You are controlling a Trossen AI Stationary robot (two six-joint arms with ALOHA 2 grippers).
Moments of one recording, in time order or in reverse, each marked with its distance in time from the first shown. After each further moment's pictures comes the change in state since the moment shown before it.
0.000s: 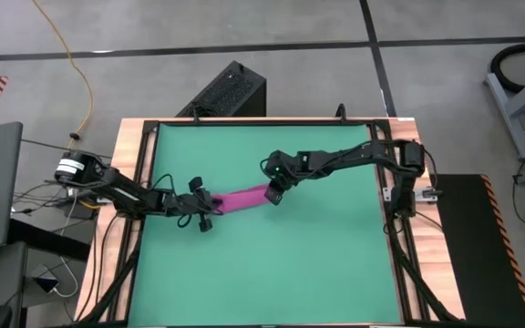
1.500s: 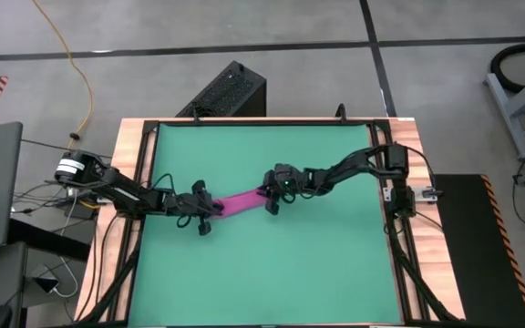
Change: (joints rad) left arm 0.003 0.002 -0.002 0.016 0.126 -0.035; right arm 0.035 0.134 -0.250 0.751 0.064 -0.249
